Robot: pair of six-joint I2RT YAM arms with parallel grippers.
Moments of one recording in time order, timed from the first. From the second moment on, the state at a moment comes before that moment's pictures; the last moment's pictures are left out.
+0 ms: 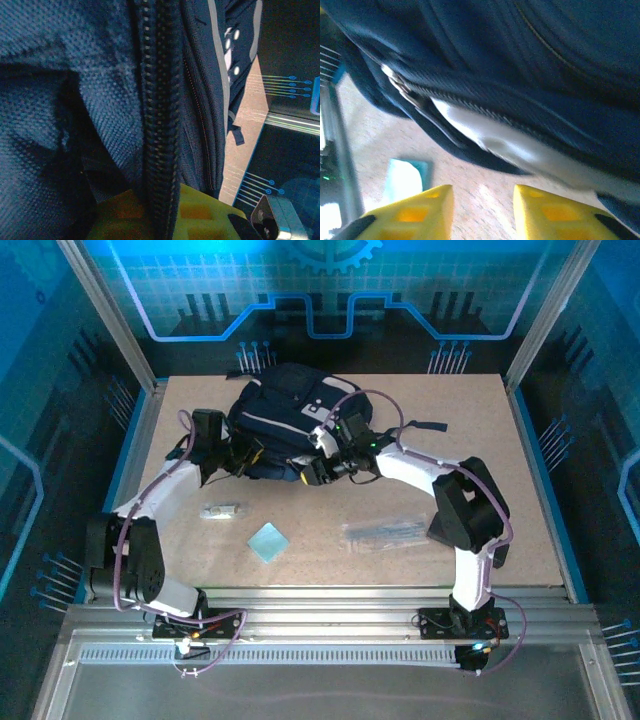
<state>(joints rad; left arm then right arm) -0.08 1.48 0.99 -0.28 0.43 -1.09 0.58 1.94 1.35 -0.26 -0.63 0.16</state>
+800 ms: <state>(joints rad) -0.09 1.46 0.95 -0.15 0.43 -1.19 0.56 2.06 1.35 0.14 -0.87 0.59</state>
